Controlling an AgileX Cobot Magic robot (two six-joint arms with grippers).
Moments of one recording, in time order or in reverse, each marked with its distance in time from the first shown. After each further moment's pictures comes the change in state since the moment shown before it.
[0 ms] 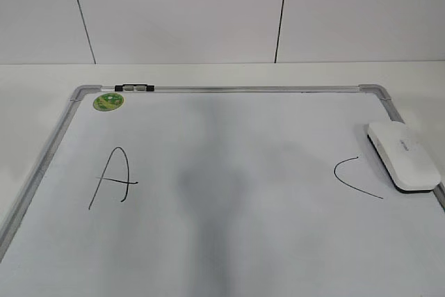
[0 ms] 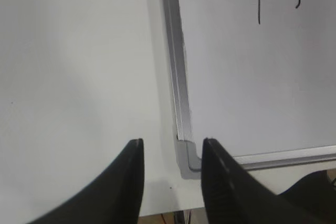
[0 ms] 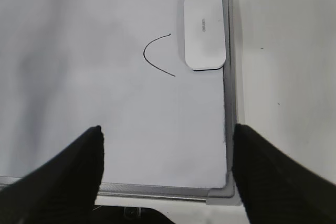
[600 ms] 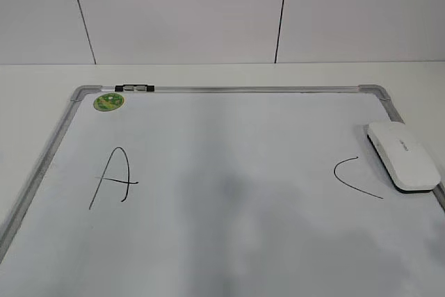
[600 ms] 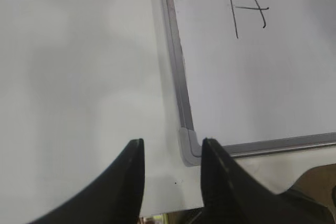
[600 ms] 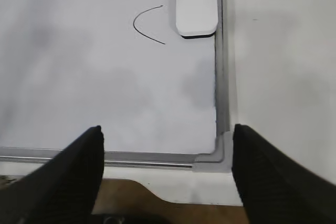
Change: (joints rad) left arm 0.000 -0.805 0.279 0.015 0.035 0.001; right arm 0.000 -0.490 0.349 -0.028 0.006 -0.015
